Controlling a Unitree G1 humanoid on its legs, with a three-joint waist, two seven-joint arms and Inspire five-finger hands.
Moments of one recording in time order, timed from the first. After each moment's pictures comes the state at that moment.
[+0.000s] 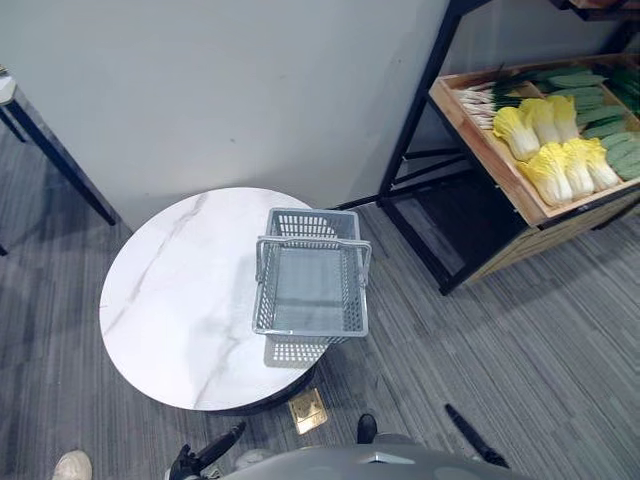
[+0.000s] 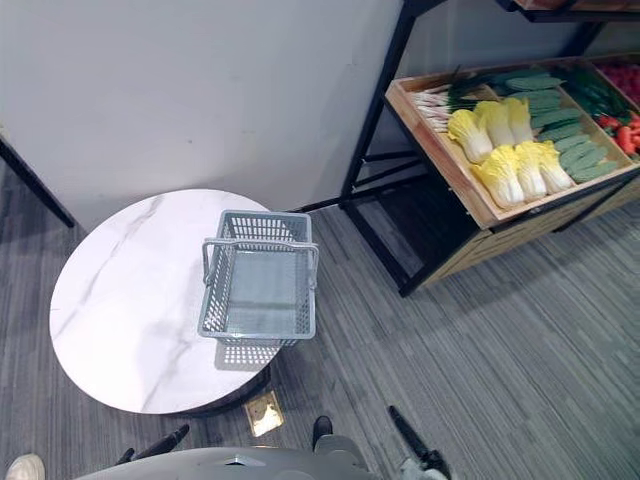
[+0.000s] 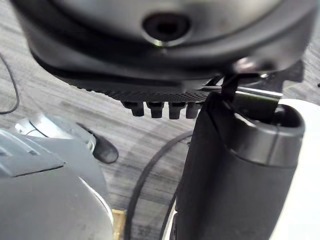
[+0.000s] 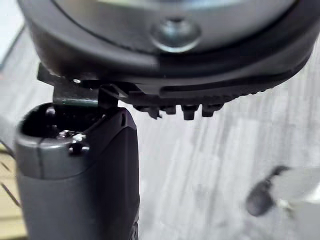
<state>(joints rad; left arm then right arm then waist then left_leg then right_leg) 0.19 0.04 0.44 1.09 -0.27 -0.13 0.14 0.06 -0.14 -0.66 0.99 0.24 -0.01 -0.16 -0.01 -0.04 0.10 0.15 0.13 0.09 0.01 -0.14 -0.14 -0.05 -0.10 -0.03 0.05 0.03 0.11</state>
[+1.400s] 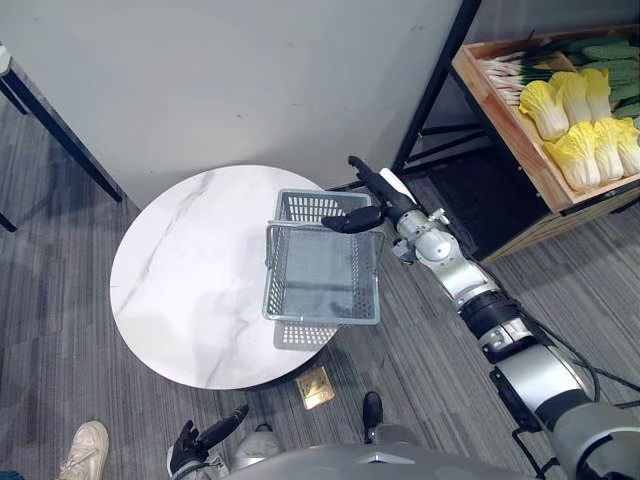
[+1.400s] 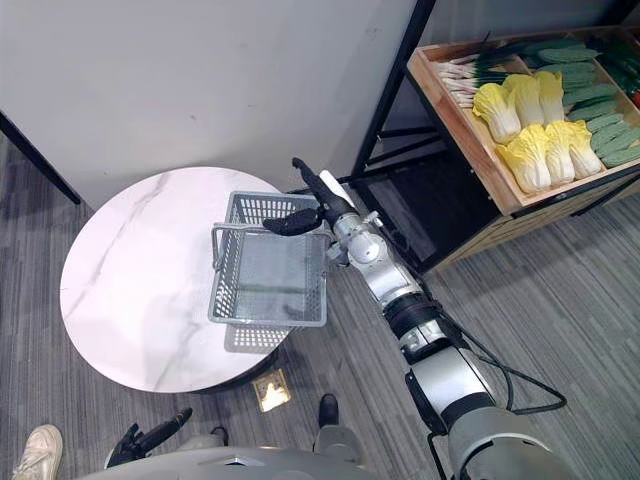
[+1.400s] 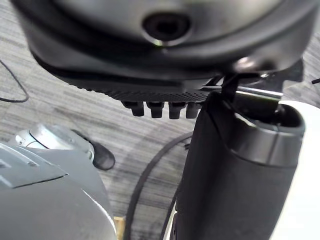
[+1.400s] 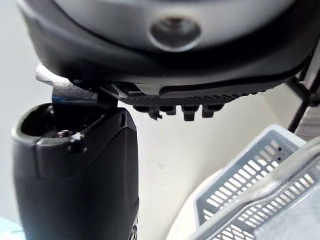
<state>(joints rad) 0.19 0.06 0.29 1.03 -0.35 -0.15 0.14 -0.70 -0.36 0.45 0.59 -0.08 -0.06 0.04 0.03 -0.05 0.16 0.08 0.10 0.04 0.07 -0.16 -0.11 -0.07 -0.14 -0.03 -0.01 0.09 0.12</state>
